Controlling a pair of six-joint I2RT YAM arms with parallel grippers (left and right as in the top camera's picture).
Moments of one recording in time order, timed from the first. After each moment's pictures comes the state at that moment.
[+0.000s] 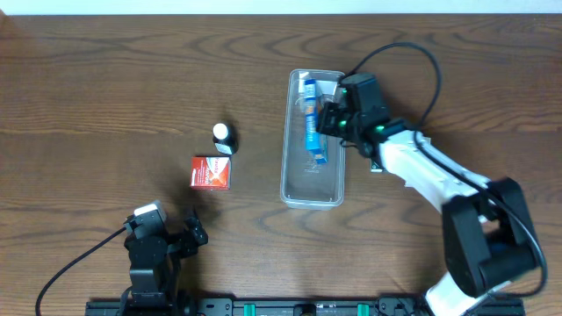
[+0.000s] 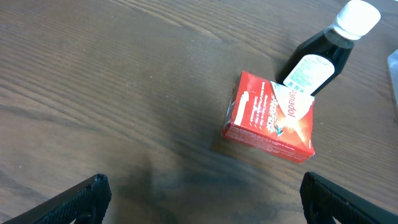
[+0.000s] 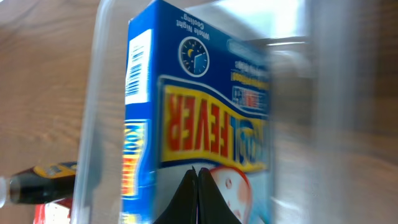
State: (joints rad) left arm -0.03 0.01 0.17 -0.73 -0.14 -0.33; right arm 0.41 1.81 1.10 -0.11 -0.21 0.63
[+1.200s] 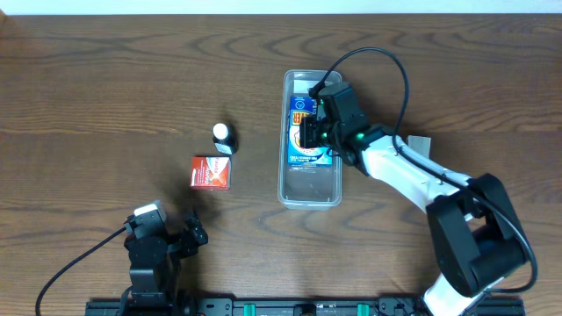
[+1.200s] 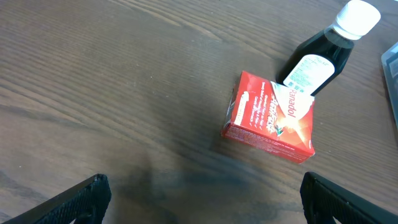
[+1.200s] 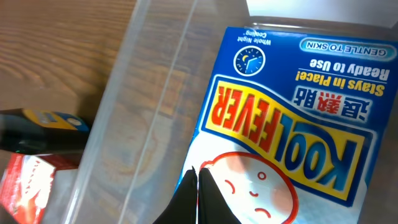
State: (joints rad) left arm -0.03 0.01 0.17 -0.73 -0.14 -0.33; right arm 0.49 1.82 1.10 -0.12 -0.21 0.45
